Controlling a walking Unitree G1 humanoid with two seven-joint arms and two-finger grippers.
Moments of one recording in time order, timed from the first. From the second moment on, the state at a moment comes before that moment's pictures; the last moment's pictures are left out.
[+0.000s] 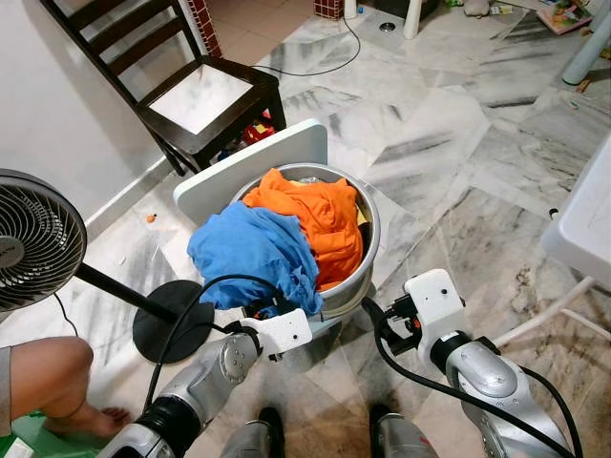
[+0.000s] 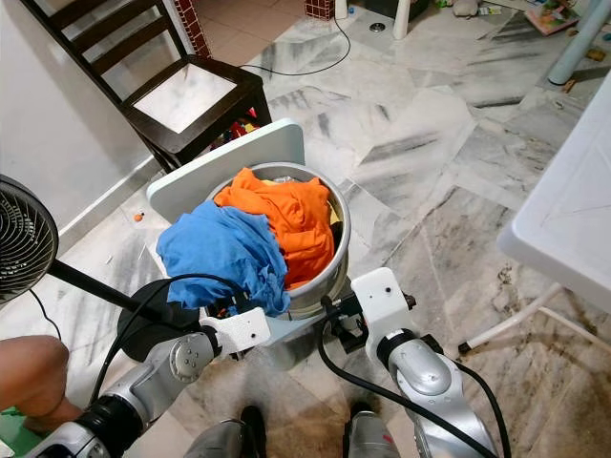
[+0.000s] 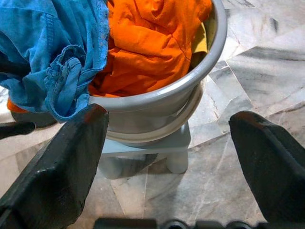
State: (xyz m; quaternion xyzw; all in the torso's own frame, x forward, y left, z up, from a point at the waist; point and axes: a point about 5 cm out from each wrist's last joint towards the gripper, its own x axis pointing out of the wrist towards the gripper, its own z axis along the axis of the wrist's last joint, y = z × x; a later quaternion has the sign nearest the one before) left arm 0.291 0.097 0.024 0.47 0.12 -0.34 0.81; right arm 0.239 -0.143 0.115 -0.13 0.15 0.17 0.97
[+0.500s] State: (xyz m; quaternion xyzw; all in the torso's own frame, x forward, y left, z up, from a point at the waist) left arm 0.311 0.110 0.043 0.50 0.05 -0.28 0.82; right arm 0.240 -0.143 0.116 -0.13 0.14 0.16 0.97
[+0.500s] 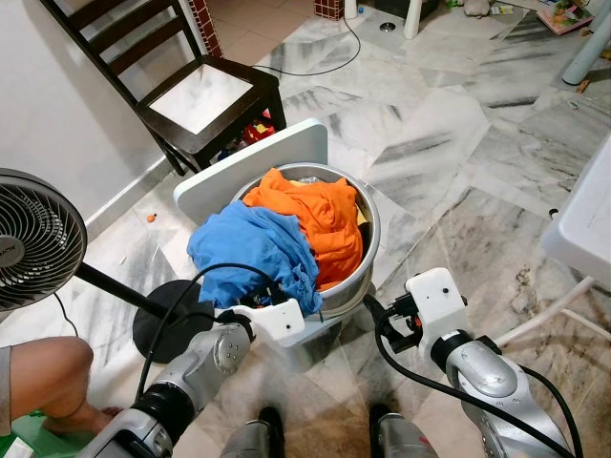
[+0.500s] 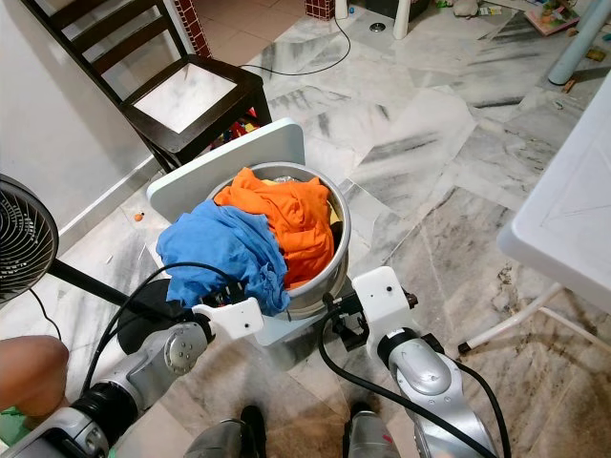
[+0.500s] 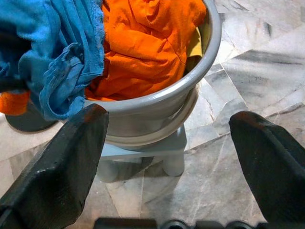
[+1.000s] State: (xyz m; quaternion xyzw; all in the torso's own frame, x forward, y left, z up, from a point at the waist) left arm 0.322 0.094 0.085 0.35 -0.05 -0.23 0.91; right arm 0.246 -0.142 0.120 -0.13 0.13 0.16 0.97
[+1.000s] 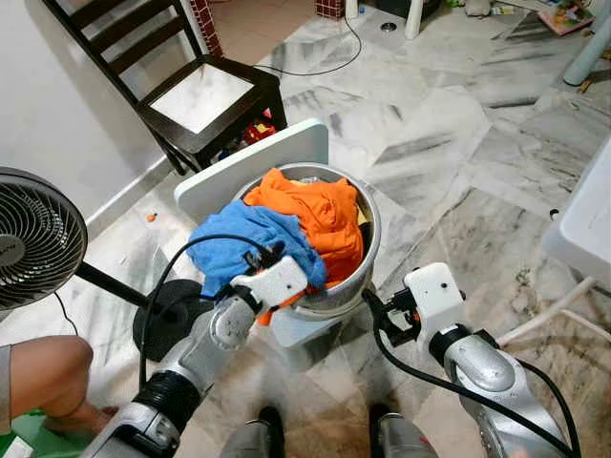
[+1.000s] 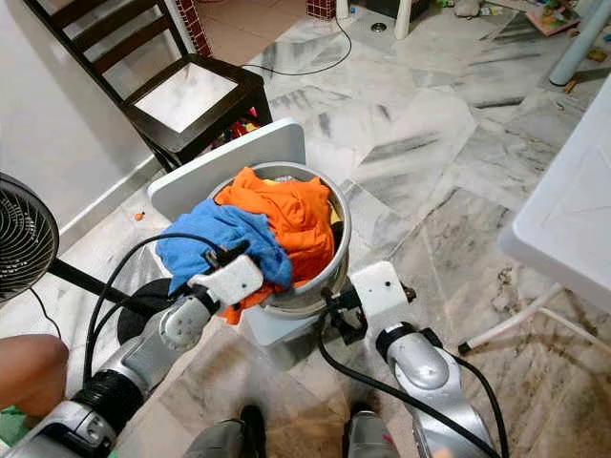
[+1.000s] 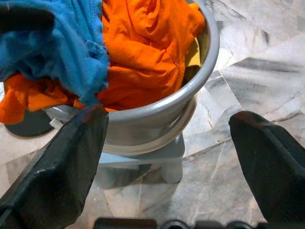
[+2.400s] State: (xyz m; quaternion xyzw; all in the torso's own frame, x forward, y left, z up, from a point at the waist) left arm 0.296 0.066 0.036 0.27 0.12 -0.30 0.91; right arm 0.248 -0.136 0.111 -0.13 0.13 0.17 0.97
